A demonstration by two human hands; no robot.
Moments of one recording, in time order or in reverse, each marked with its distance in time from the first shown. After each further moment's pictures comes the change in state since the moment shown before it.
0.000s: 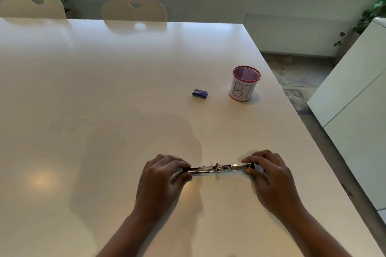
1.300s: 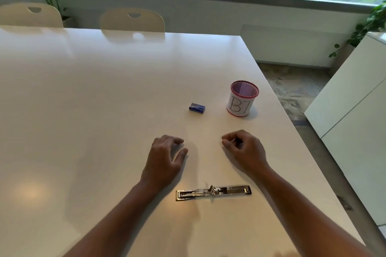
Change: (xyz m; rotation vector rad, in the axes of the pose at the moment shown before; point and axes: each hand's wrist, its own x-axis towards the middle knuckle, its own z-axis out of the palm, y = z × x) left_hand 0.100 -0.025 0.031 -0.030 0.001 -0.083; right_hand 0.126 0.022 0.049 0.070 -0.075 0.275
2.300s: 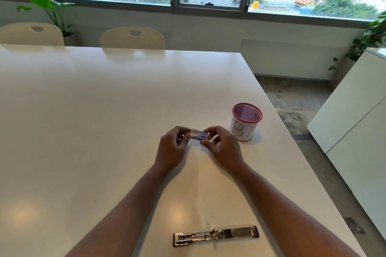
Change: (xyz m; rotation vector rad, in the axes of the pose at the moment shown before) left_hand 0.124 -0.017 0.039 -0.235 0.074 -0.070; right_hand 0.099 -0.020 0.056 0.080 0.006 -0.211
